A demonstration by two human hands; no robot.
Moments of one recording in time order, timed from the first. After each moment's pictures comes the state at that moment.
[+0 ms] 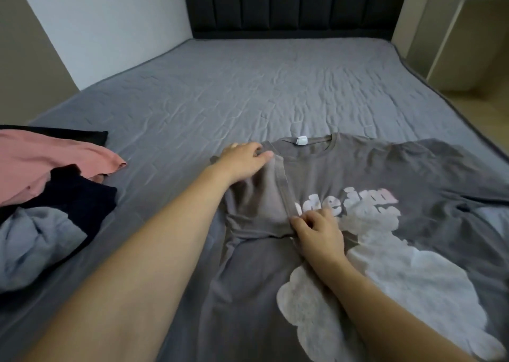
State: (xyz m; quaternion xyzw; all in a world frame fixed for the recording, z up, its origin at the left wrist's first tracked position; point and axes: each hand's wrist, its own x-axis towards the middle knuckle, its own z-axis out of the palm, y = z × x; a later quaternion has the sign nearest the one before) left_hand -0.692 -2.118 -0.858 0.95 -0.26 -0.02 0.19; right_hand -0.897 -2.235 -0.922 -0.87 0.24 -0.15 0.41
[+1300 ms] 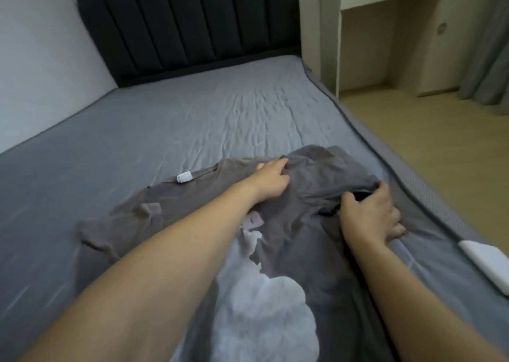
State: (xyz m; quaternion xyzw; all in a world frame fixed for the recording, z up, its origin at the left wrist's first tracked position) left_hand -0.805 -2.423 -0.850 0.90 -0.39 -0.12 0.16; right_hand -0.967 -2.516 -0.899 -0.69 0.56 -0.27 0.37
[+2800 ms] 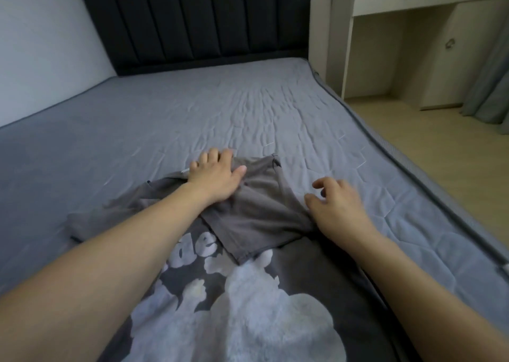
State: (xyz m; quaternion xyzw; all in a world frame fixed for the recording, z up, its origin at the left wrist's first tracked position) left_hand -0.723 -2.336 -0.860 0.95 -0.30 0.07 0.05; right_hand -0.932 -2.486 -0.873 -0.89 0.28 -0.17 0.32
